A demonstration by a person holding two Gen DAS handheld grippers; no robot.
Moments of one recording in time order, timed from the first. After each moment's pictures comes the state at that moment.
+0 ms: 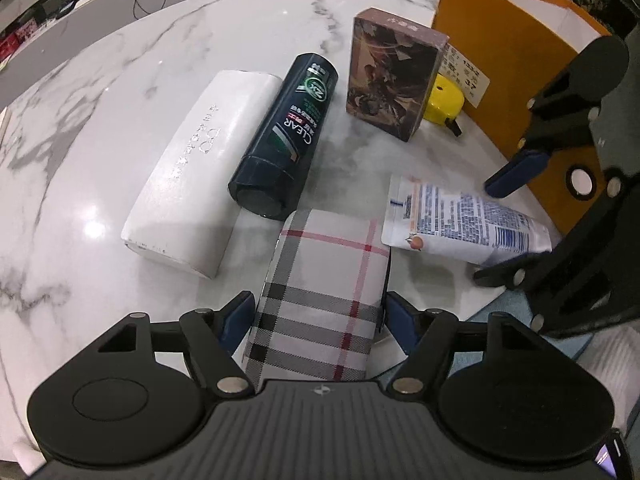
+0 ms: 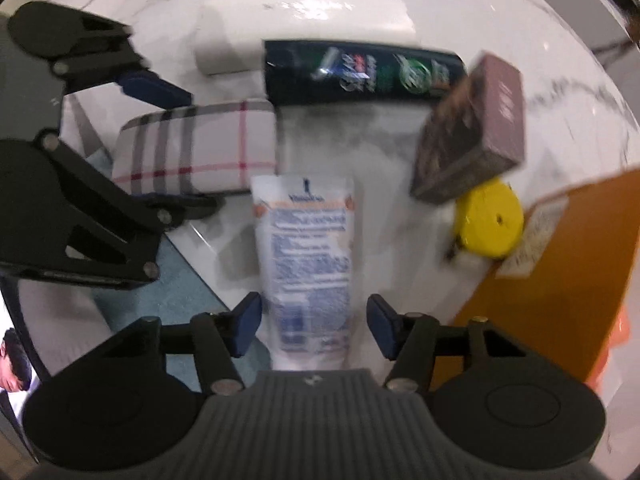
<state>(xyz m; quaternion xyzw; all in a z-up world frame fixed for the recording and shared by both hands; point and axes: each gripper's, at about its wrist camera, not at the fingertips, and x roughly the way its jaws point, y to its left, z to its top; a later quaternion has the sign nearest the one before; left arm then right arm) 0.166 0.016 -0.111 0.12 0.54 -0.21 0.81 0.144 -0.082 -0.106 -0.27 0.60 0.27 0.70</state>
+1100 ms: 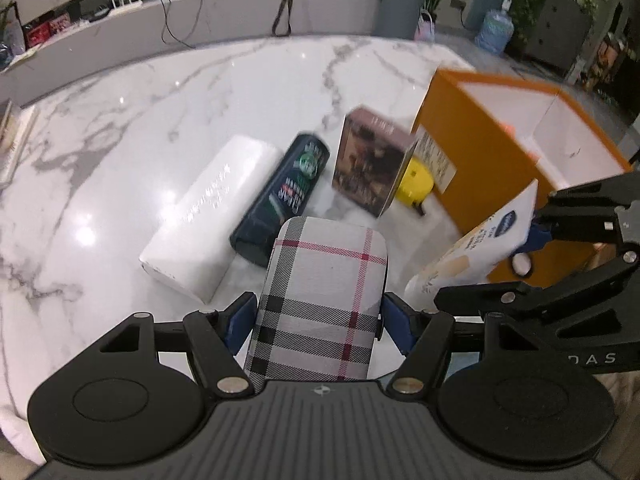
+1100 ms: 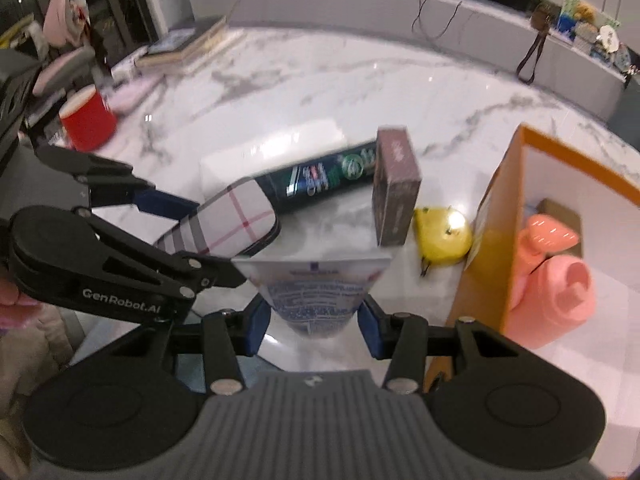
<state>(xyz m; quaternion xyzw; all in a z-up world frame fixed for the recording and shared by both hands) 0.147 0.014 -0.055 0.04 0.48 -0.19 0.85 0.096 -0.151 -0.044 -0.07 0.47 0.24 0.85</state>
